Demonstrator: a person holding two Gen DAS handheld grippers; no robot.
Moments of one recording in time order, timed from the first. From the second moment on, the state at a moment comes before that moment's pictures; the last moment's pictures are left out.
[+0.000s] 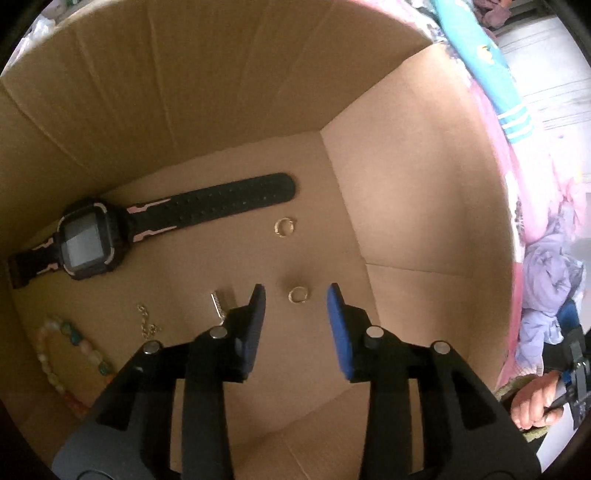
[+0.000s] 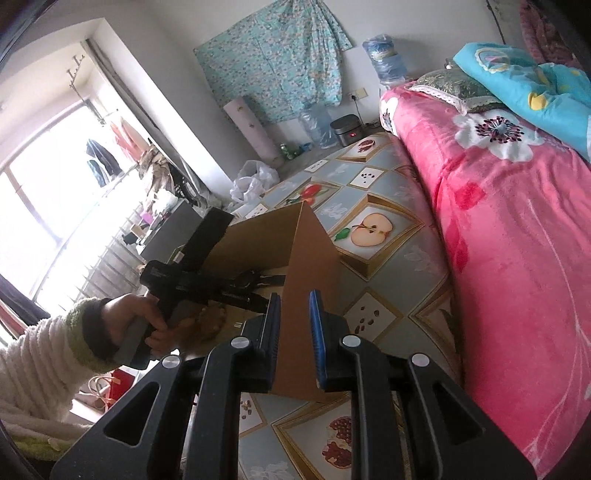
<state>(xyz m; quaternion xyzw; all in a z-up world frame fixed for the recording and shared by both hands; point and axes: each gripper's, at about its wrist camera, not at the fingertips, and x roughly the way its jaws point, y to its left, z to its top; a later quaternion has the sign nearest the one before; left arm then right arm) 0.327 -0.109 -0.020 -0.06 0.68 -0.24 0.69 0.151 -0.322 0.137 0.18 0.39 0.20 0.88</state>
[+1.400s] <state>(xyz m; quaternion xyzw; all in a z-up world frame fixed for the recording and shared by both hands) 0.072 0.025 -0.016 0.01 0.46 -0.18 0.87 0.072 -0.182 0.029 0.02 0.46 0.27 0.85</state>
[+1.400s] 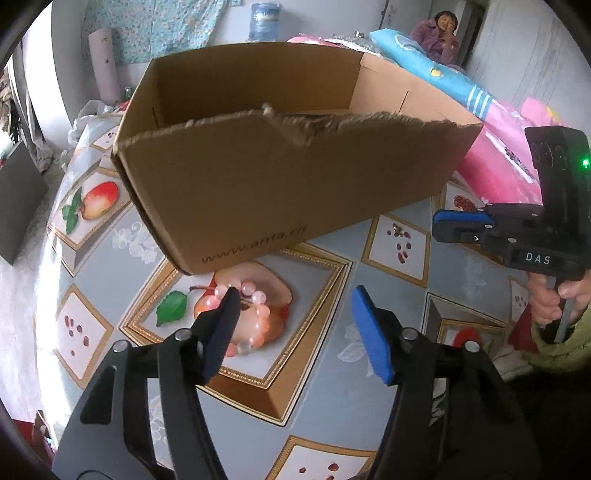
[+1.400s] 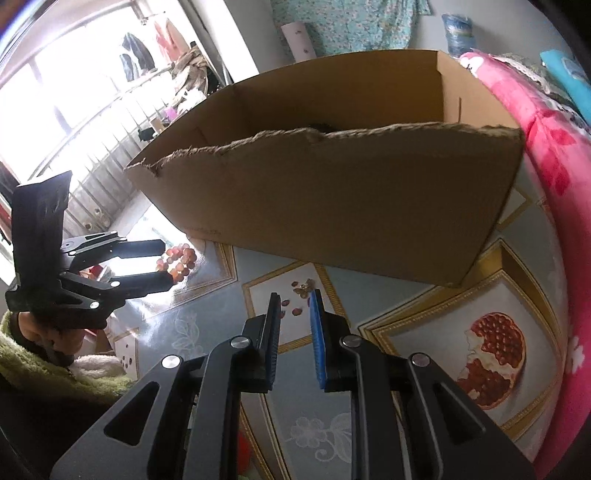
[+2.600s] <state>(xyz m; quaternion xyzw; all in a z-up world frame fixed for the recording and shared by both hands) 0.063 0.023 -0.033 -0.05 0.47 -0.23 0.85 0.081 -0.139 0.014 -0.09 0.44 0.26 0.85</state>
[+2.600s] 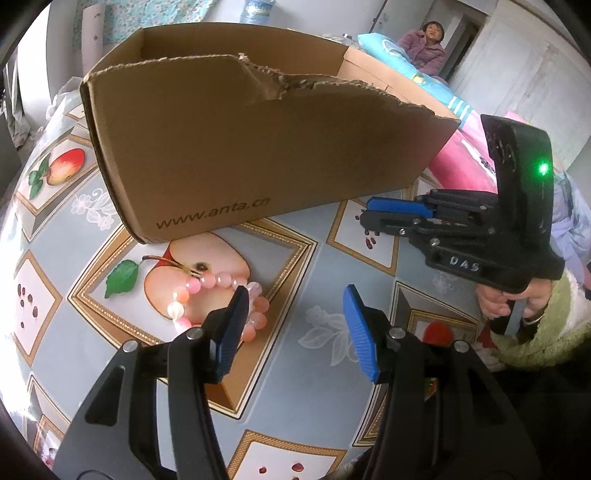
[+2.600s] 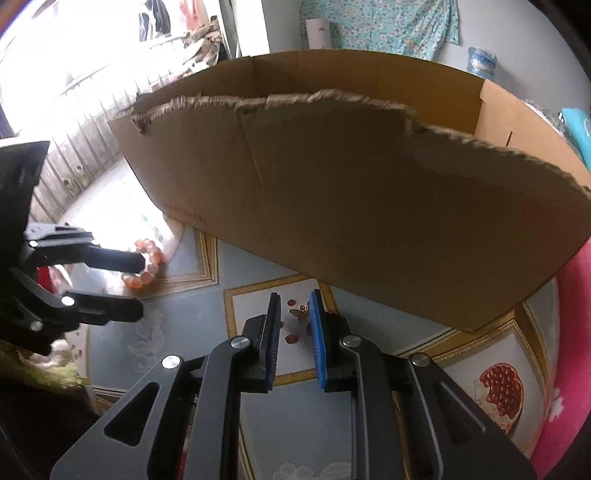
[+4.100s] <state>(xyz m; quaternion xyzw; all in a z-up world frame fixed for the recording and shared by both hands) 0.061 0.032 -0.037 -0.05 0.47 -0.24 0.85 0.076 -0.164 0.023 -0.07 0.47 0.25 0.84</state>
